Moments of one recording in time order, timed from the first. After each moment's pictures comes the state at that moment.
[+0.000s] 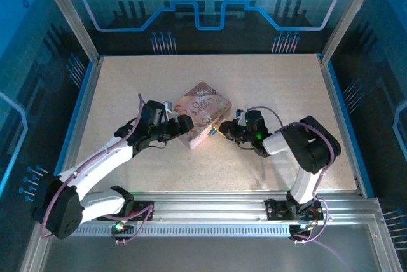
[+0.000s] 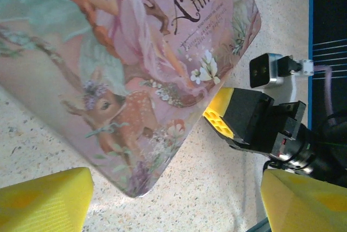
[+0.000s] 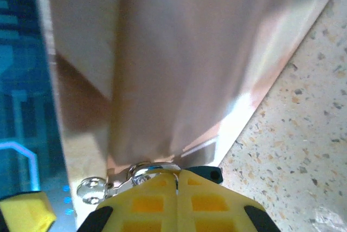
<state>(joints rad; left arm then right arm) -0.47 1.16 0.75 -0.33 0.26 -0.87 0.47 1.76 0.56 0.69 -0.50 1.13</state>
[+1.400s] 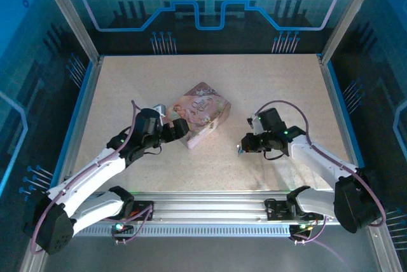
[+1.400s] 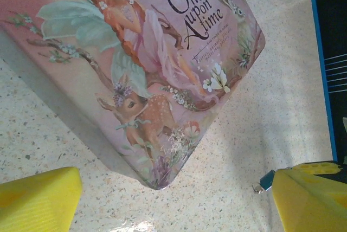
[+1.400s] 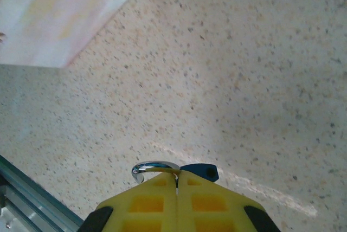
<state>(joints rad) -0.49 1.00 0.66 -0.34 0.11 -0.82 0.42 1.20 0.68 -0.55 -0.36 0.42</state>
